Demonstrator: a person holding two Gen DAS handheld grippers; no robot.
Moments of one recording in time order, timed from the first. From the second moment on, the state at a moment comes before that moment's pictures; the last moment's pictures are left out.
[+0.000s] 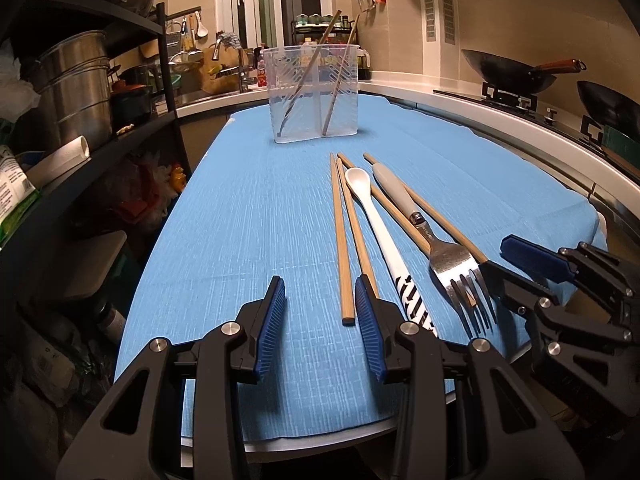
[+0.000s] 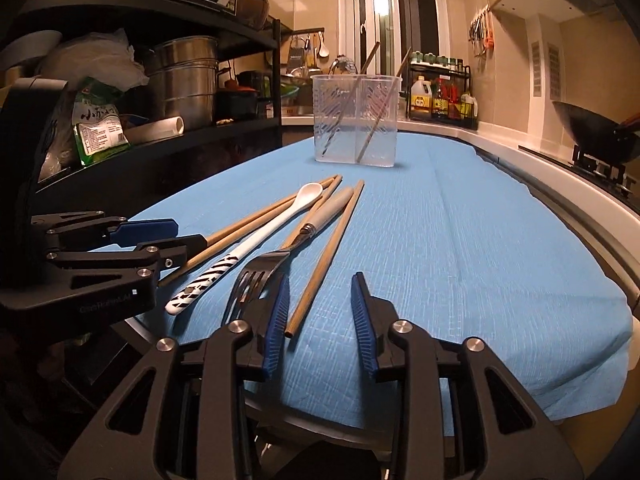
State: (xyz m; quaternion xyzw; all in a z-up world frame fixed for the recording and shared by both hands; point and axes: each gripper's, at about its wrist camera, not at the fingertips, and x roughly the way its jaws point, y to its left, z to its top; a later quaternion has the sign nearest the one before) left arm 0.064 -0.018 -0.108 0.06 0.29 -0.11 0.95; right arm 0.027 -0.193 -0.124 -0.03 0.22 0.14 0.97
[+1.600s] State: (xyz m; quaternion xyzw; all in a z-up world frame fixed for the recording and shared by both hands) left arm 0.115 -0.002 0.050 0.01 0.21 -0.14 0.97; right arm 0.098 -0.225 0.044 -0.03 0.16 0.10 0.98
